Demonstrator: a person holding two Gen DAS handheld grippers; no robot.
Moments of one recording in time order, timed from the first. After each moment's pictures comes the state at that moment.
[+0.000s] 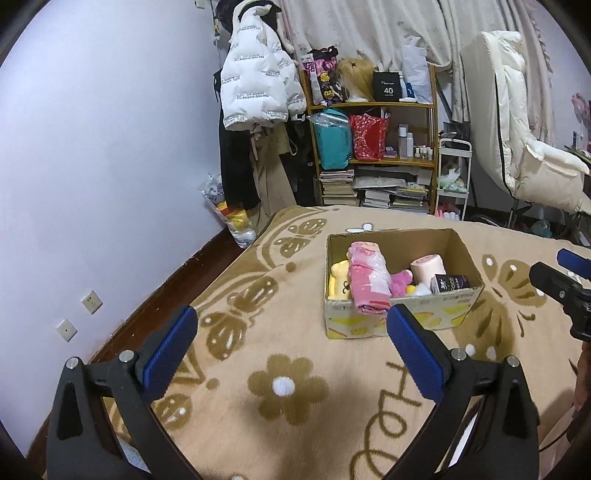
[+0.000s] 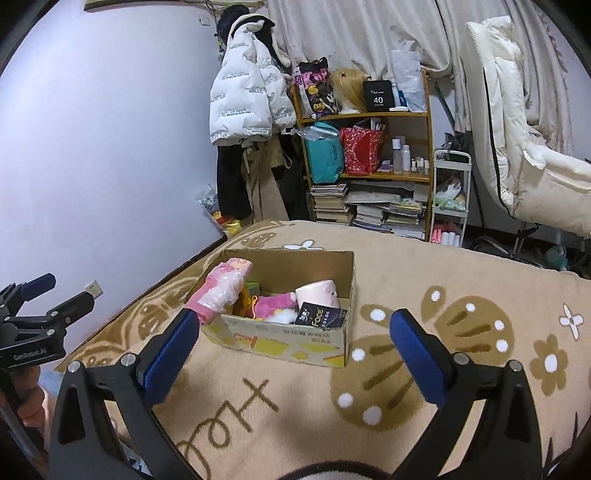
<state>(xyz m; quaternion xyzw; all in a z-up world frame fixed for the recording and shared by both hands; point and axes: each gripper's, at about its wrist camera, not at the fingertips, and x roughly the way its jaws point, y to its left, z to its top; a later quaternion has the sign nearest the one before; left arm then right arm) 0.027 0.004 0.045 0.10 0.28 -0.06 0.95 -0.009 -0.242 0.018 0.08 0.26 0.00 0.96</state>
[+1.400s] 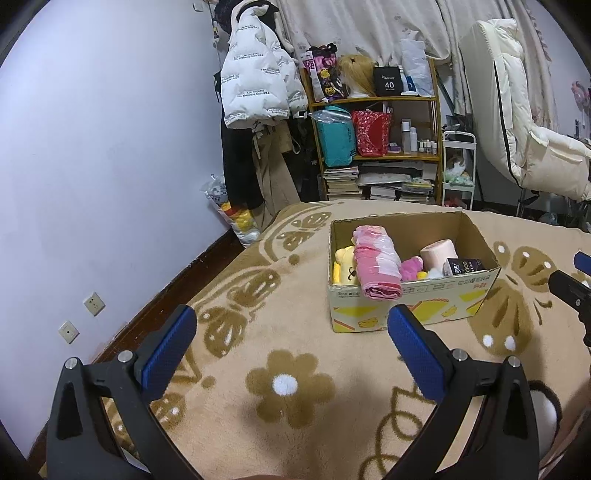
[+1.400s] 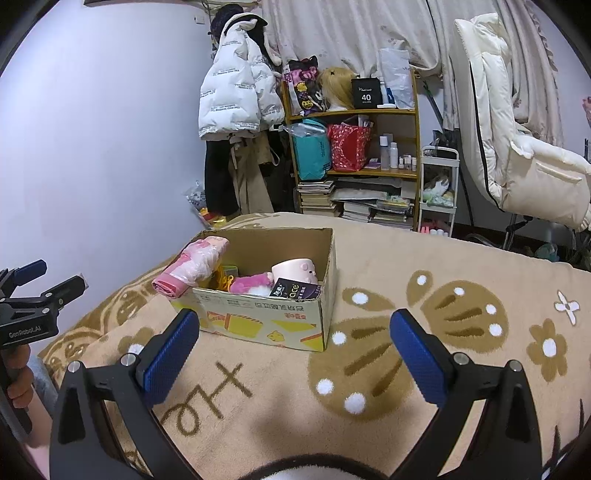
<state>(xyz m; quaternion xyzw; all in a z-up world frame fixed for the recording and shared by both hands) 0.027 -0.006 0.005 0.11 0.27 -0.05 0.96 -0.019 -0.256 -0.020 0.07 0.26 -0.02 0.96</state>
